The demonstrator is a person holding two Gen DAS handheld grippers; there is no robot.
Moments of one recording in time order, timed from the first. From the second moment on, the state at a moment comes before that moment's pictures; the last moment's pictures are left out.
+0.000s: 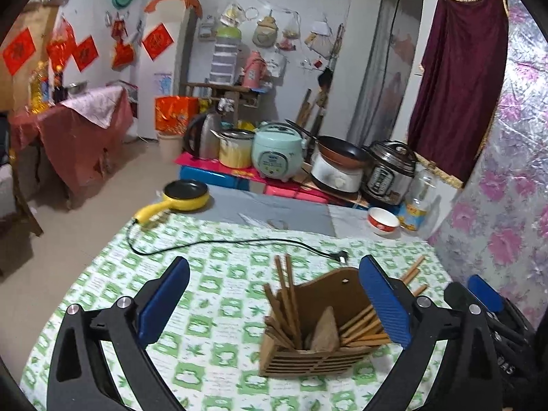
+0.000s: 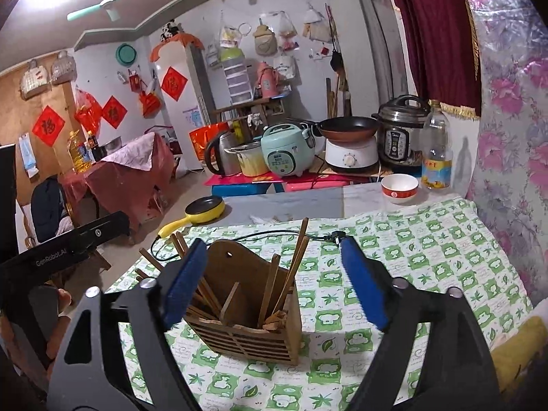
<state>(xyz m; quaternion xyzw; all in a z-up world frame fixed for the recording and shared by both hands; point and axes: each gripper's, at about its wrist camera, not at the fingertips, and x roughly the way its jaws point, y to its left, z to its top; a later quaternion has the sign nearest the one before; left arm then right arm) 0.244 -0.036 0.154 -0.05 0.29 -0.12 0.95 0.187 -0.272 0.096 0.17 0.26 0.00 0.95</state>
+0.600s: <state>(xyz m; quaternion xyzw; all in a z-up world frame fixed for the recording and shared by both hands) 0.181 -0.031 0.131 -0.01 0.27 -0.09 0.96 0.137 -0.238 0.095 0.15 0.25 0.00 0.96</state>
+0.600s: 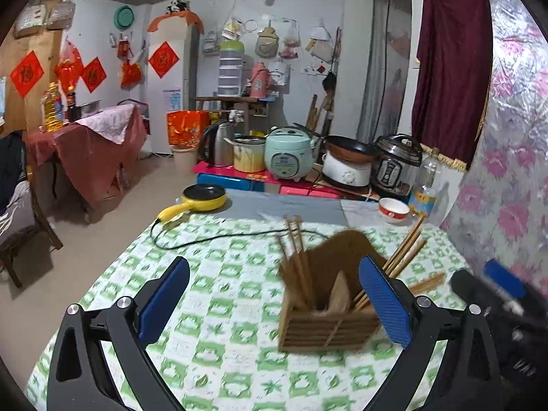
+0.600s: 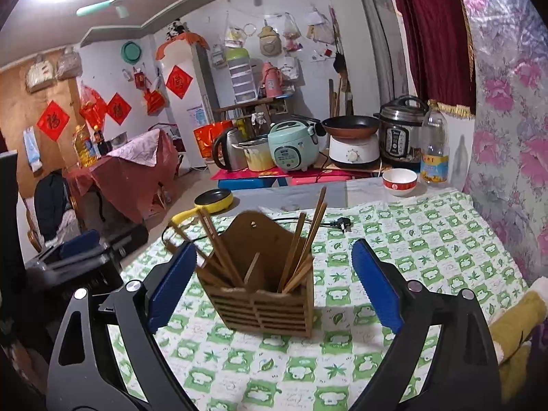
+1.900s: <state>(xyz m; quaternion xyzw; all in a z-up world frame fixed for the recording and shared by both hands) 0.167 -0.018 -0.068 0.07 0.51 -0.09 0.85 0.130 -0.227 -0.100 0.09 0.52 -0.01 0.85</state>
